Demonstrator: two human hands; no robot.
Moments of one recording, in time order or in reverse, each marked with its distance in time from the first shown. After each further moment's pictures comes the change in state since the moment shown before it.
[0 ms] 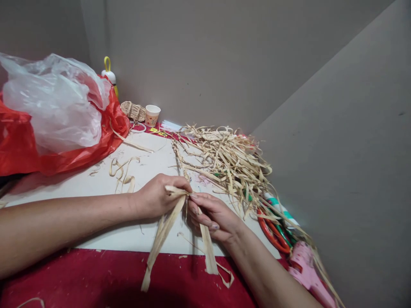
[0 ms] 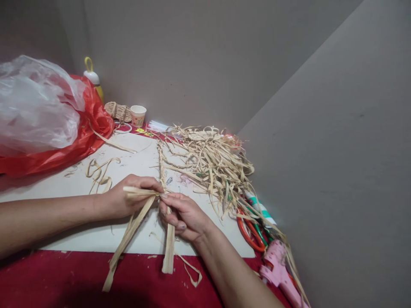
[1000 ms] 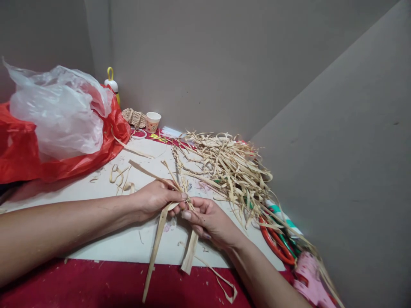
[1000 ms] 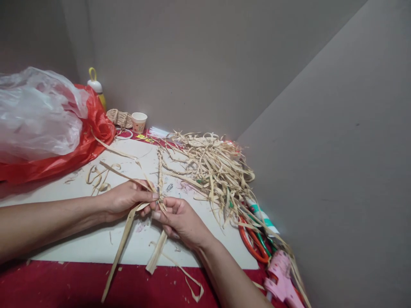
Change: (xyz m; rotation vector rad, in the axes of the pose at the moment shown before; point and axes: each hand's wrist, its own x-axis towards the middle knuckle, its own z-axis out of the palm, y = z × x) left_hand 0.006 -0.006 0.002 -0.650 0.070 -0.498; right_hand 0.004 0.002 0.005 -0.373 0.115 -0.153
